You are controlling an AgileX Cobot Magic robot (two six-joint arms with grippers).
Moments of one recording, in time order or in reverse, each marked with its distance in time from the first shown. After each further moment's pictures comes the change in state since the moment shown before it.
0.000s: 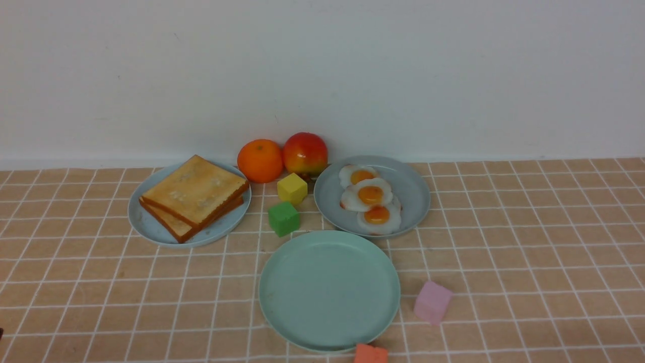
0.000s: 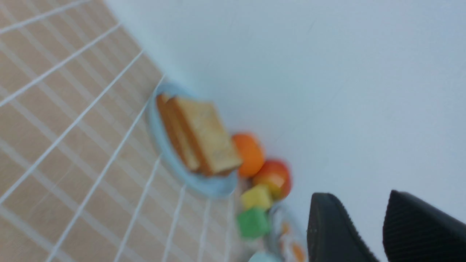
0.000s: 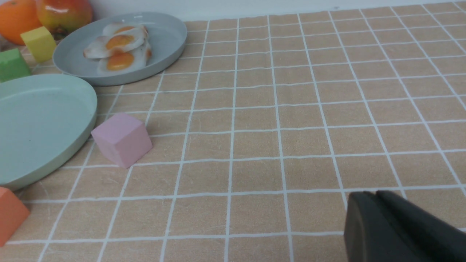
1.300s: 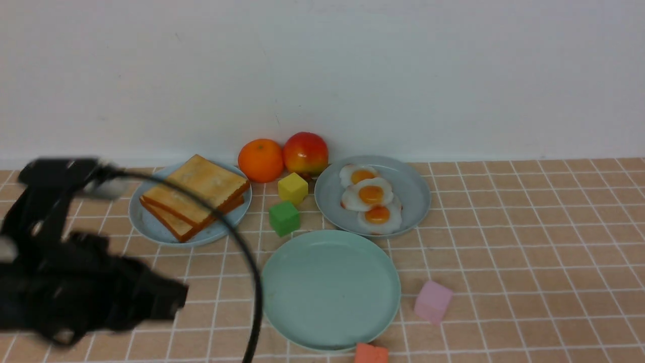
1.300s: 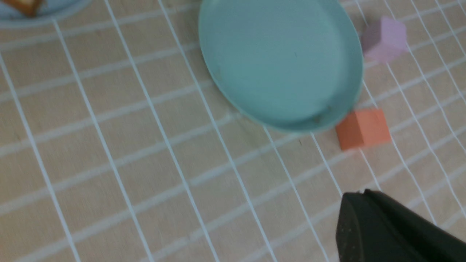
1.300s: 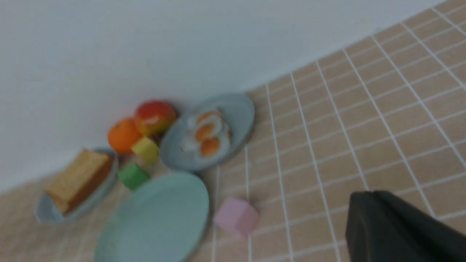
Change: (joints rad) right arm 0.000 0.226 -0.392 0.204 0.201 0.161; left arm -0.302 1.044 -0.777 0.100 0.630 0.660
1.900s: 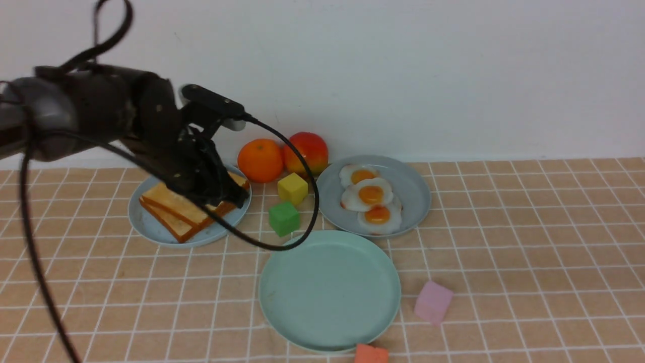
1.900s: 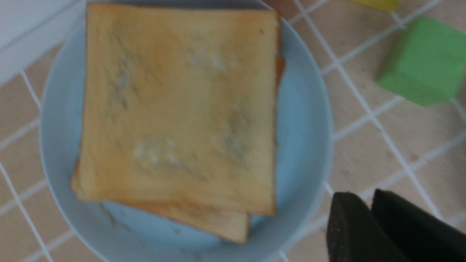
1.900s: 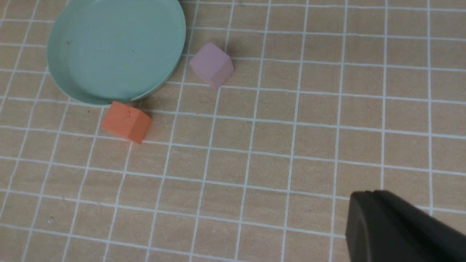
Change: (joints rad) right arm 0.000 0.415 -0.459 0.028 0.537 -0.345; left arm 0.003 0.861 -0.689 0.532 -0.031 -0.036
